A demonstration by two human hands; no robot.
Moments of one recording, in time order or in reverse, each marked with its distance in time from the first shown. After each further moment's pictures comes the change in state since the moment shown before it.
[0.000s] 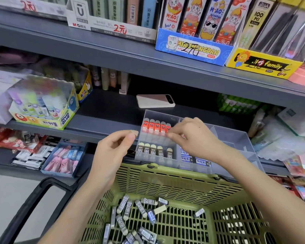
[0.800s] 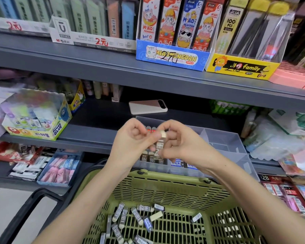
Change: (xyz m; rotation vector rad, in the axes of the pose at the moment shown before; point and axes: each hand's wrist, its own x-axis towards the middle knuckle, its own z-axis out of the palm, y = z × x) left_hand 0.019 0.034 0.062 -0.088 -0.182 0.014; right_hand -0.026 -0.014 -0.019 1.155 -0.051 0.179
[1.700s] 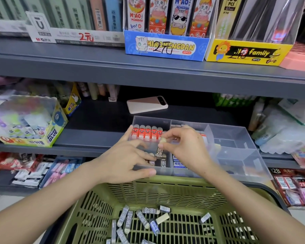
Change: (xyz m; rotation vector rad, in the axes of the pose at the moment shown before) left_hand 0.025 -0.029 -0.050 1.330 -0.858 0.445; right_hand 0.030 0.060 0.000 -0.562 0.466 -0.082
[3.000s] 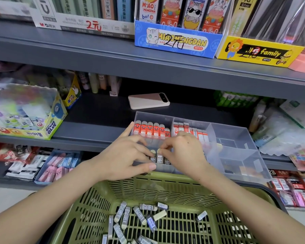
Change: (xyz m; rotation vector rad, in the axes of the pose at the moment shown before) left_hand -0.006 -0.003 0.006 -0.117 0.133 -0.034; right_hand -0.006 -0.004 0.014 -0.428 -0.126 -0.156
